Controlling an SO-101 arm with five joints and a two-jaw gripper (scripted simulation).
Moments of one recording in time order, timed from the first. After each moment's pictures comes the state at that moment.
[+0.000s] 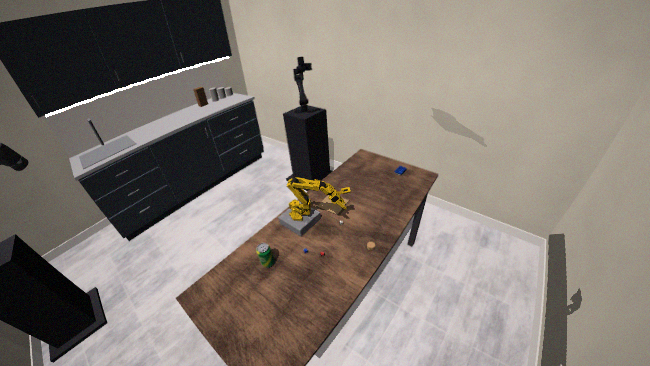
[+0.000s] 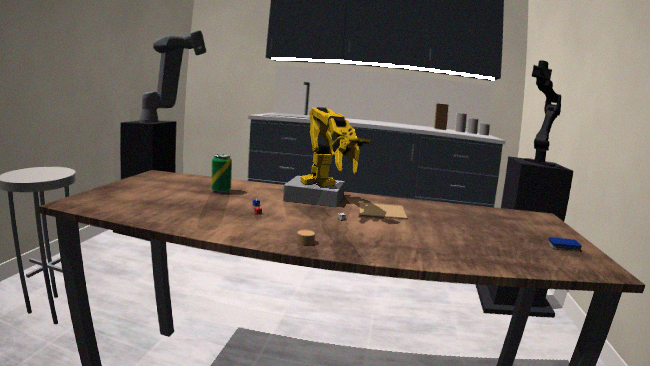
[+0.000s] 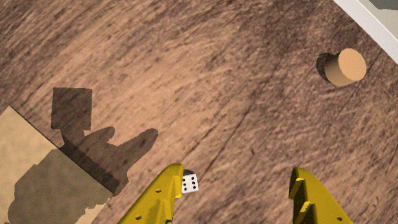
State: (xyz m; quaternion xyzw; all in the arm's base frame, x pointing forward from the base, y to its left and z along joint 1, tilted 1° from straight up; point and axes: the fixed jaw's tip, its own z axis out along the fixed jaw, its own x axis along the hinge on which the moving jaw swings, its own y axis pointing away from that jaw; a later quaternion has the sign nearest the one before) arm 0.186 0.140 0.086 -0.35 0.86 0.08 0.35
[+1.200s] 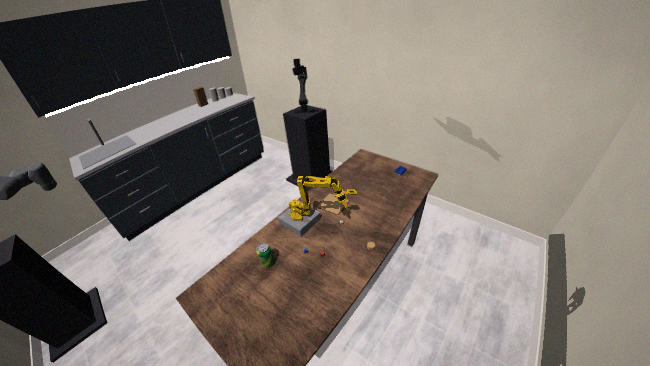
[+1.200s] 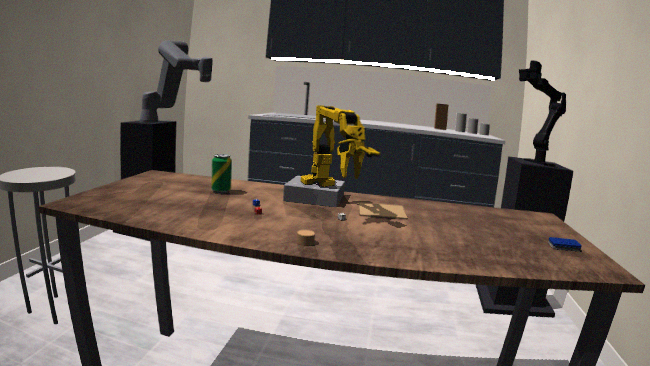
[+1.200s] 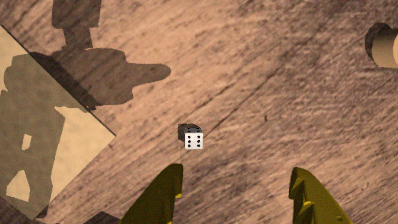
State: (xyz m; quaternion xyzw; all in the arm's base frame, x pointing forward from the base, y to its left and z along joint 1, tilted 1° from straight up) arm 0.183 0.145 0.072 -0.45 0.88 0.03 0.17
